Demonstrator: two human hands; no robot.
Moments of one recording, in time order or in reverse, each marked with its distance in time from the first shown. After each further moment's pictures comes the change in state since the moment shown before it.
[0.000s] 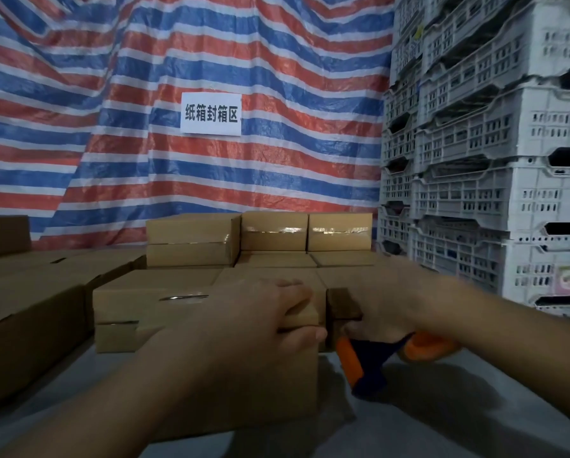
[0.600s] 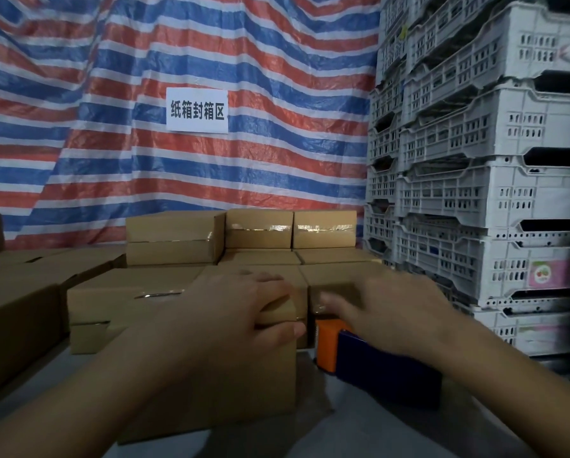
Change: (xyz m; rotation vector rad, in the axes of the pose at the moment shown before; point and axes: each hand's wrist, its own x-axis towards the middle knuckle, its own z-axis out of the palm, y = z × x) left_hand 0.003 -0.003 0.001 0.075 0.060 0.040; right_hand -0.035 -0.012 0.028 0.413 0.325 0.387
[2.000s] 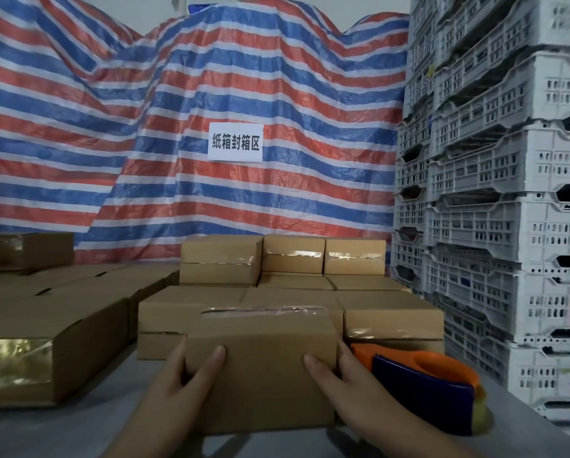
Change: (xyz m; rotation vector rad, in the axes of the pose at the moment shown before) left_hand -0.114 -0.020 0.033 -1.282 0.433 -0.867; right_hand -0.027 -0.083 0.046 1.365 -0.305 0.078
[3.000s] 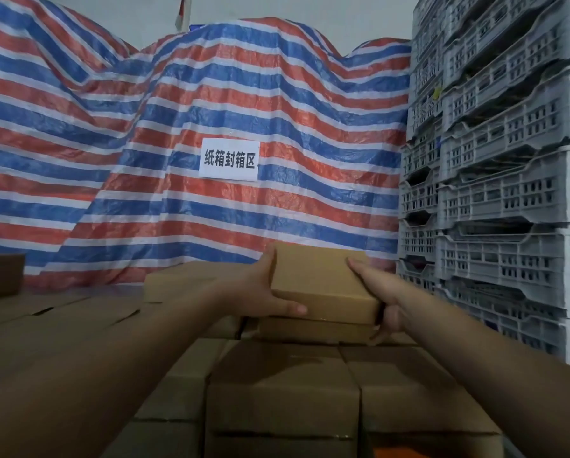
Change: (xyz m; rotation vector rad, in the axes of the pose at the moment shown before) left_hand 0.242 0.097 0.093 0.937 -0.395 0.315; right_hand 0.226 -0.053 -0.131 0.153 0.355 0.434
